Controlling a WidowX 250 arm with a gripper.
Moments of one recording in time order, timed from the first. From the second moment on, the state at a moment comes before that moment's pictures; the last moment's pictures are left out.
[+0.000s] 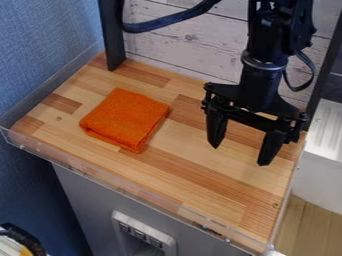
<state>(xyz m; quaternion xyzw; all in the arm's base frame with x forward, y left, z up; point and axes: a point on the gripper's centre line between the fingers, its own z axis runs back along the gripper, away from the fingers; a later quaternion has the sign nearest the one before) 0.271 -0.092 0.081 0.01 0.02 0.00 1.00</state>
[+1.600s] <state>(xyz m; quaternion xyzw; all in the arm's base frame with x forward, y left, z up) 0.286 0.092 0.081 0.00 -0.03 0.34 0.94</state>
